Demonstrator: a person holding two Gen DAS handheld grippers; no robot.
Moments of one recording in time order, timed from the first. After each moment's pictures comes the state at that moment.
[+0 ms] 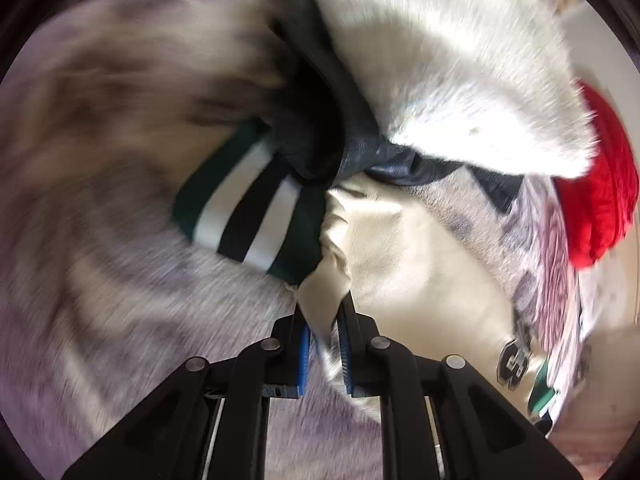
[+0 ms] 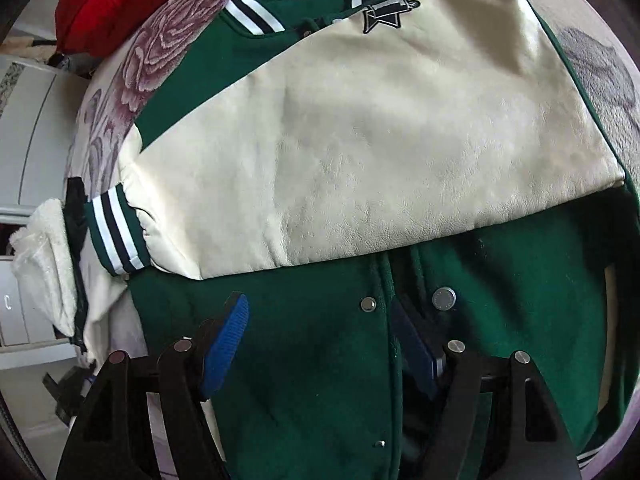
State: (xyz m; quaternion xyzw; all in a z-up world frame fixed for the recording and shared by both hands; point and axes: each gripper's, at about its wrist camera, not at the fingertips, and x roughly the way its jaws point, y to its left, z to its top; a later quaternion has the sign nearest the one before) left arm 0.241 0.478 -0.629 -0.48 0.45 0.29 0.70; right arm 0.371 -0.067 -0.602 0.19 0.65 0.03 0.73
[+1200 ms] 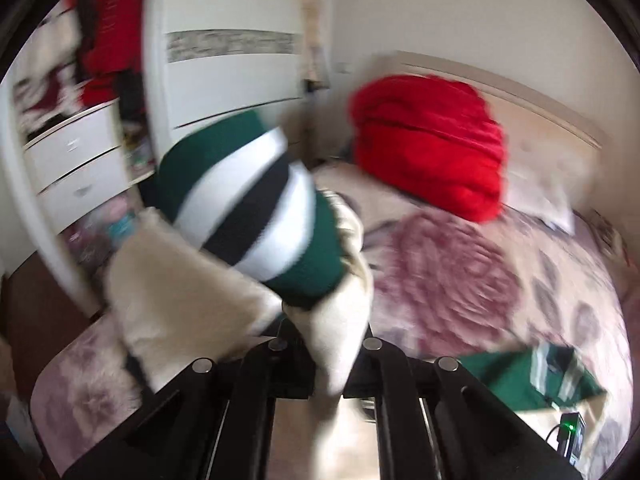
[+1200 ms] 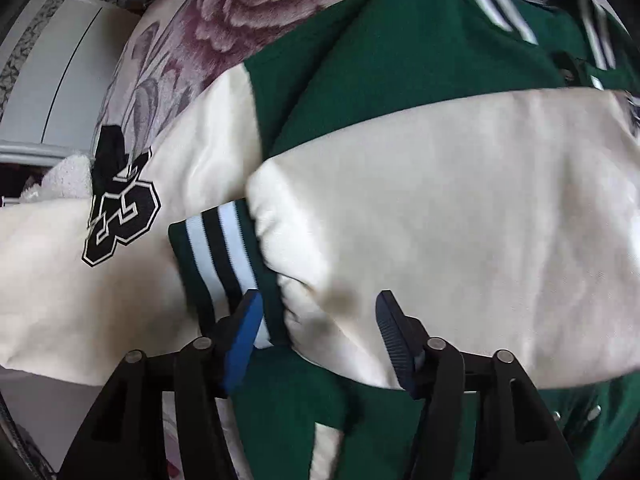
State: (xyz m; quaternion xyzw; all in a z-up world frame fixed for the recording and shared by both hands) left arm 0.375 0.284 -0.353 -0.10 0.32 0.19 0.92; right arm 0.441 0.060 -0.603 0.17 0.68 0.14 0.70
